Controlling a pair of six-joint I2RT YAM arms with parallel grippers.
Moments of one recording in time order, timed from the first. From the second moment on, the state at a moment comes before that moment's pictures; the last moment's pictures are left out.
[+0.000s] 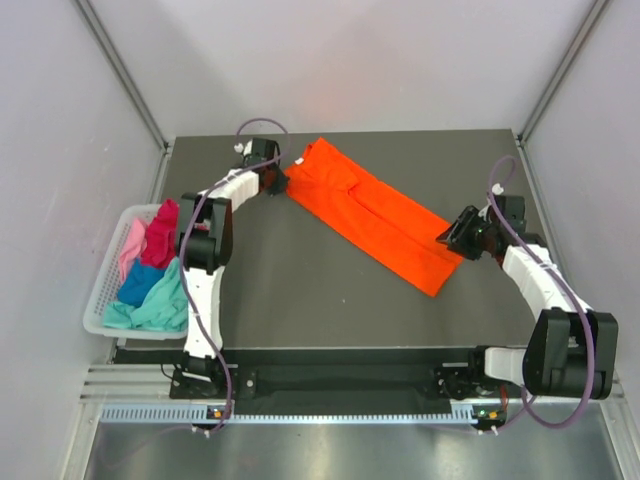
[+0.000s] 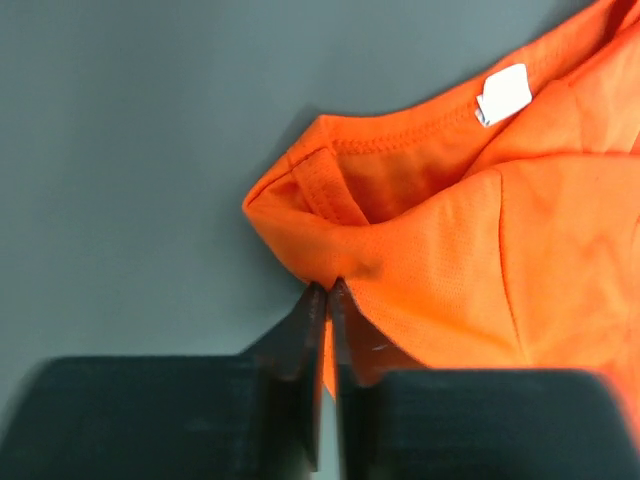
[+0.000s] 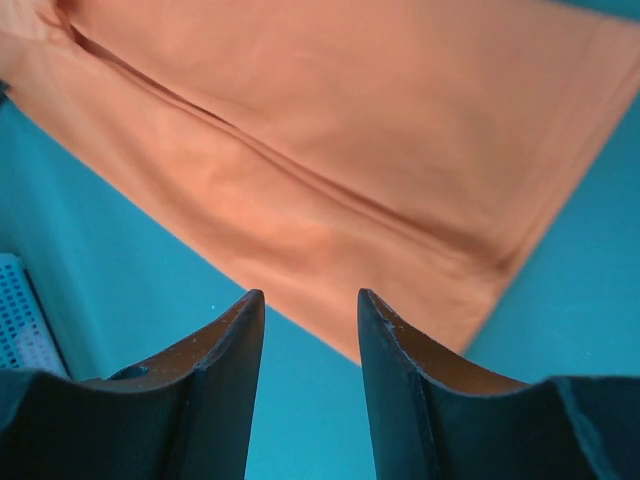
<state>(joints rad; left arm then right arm) -0.21 2.25 1.70 -0.27 -0.05 -0.80 -0.06 1.25 0.77 -0.37 -0.33 0.57</state>
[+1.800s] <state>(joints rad) -1.11 2.01 1.15 0.14 -0.23 -1.57 -0.06 0.87 0.90 -0.72 -0.14 0.51</state>
